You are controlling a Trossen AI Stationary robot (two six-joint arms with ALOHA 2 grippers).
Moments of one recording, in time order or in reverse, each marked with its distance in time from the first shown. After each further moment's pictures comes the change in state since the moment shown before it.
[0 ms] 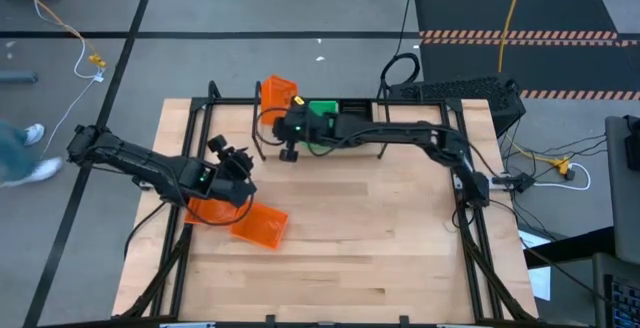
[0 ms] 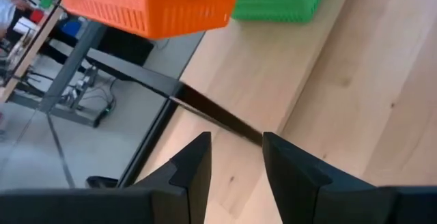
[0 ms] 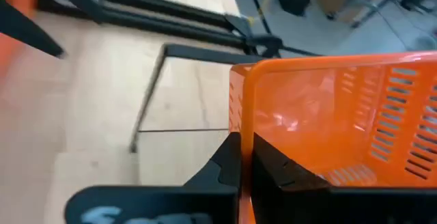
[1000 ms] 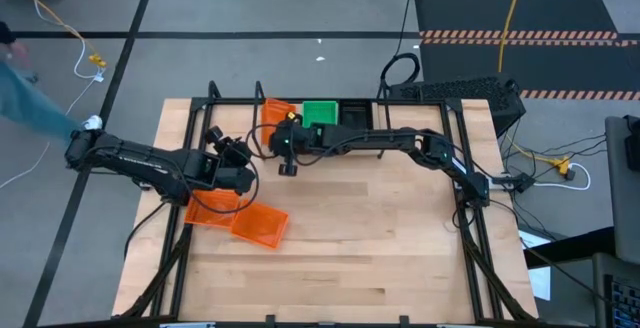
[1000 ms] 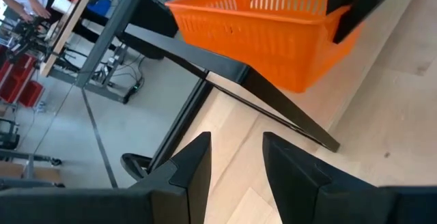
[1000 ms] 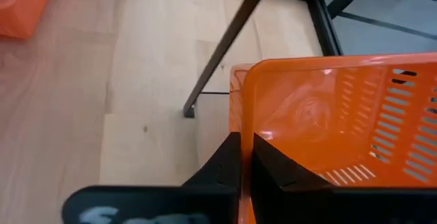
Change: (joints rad) left arm 0.137 0.001 0.000 -0.039 -0.029 0.041; right arm 0.023 0.139 0.086 -0.131 -0.075 0.072
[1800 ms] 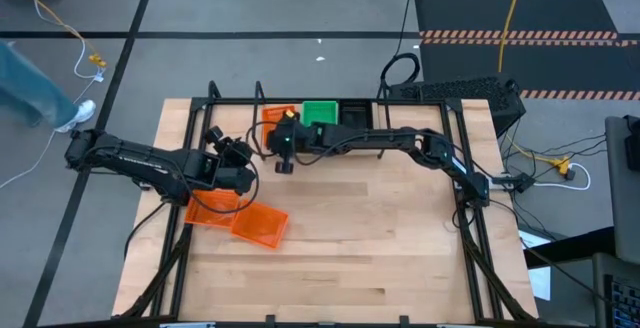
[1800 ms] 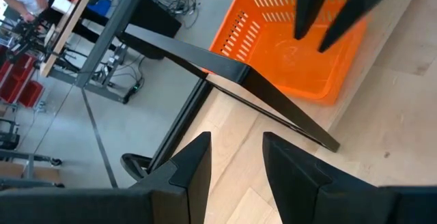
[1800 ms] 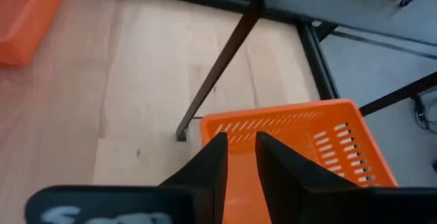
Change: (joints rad) left arm 0.000 0.000 0.000 0.000 0.000 0.000; right arm -0.007 0.000 -0.005 0.089 -0.001 -0.022
